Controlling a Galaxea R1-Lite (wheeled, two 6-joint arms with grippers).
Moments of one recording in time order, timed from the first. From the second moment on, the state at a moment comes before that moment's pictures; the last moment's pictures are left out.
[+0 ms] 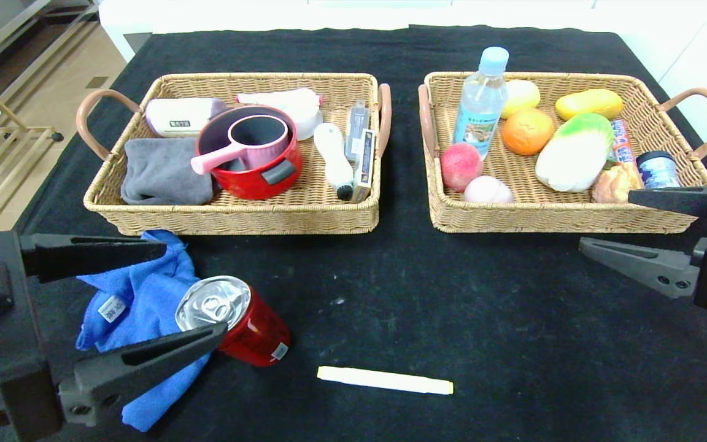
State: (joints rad) left arm -0.56 1.05 -0.90 0.13 -0.11 0.24; right arm 0.26 1.23 -0.88 -0.17 0.33 -0.27
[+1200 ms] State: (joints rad) left arm -0.61 1.06 -0.66 0.07 -0.01 0.29; right arm 0.26 1.24 -0.87 -0.17 0.35 -0.28
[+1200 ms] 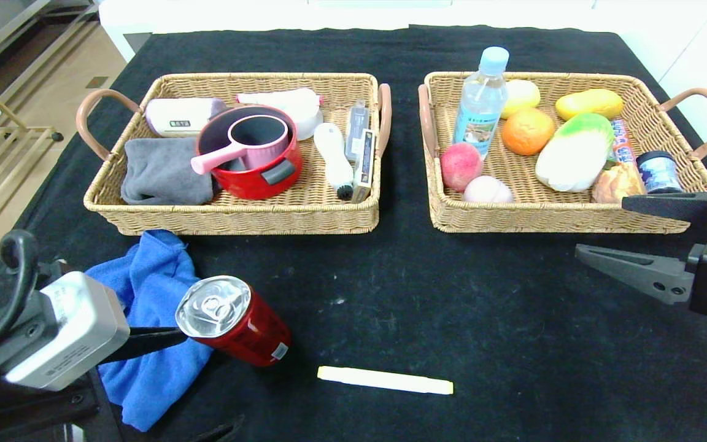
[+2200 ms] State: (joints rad) left arm -0.61 1.23 -0.49 -0.50 0.10 0.27; right arm 0.25 1.24 -0.86 -0.17 0.35 -0.28
